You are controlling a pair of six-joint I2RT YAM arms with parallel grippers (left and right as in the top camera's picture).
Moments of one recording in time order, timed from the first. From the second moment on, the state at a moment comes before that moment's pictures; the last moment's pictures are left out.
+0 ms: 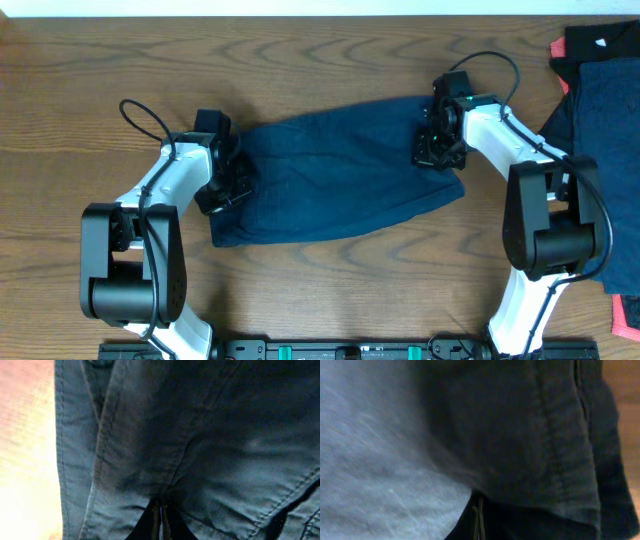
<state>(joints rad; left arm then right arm) -0.07 1.80 1.06 -0.81 0.10 -0.51 0.15 2.06 1.37 -0.79 -0.18 0.33</state>
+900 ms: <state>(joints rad) -0.07 1.80 1.14 -0.80 0.10 -0.28 0.11 1.80 1.25 -1.01 0.07 0.56</state>
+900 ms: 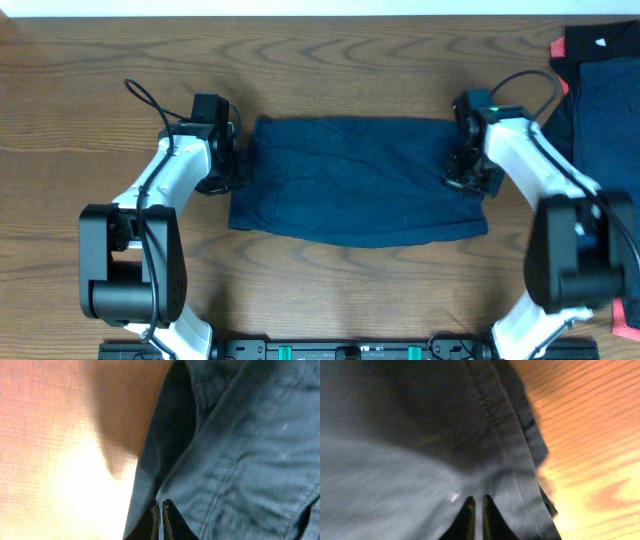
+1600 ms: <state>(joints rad) -0.43 1.62 1.18 -0.93 0.23 -0.32 0.40 1.73 1.25 -0.86 -0.26 0.49</state>
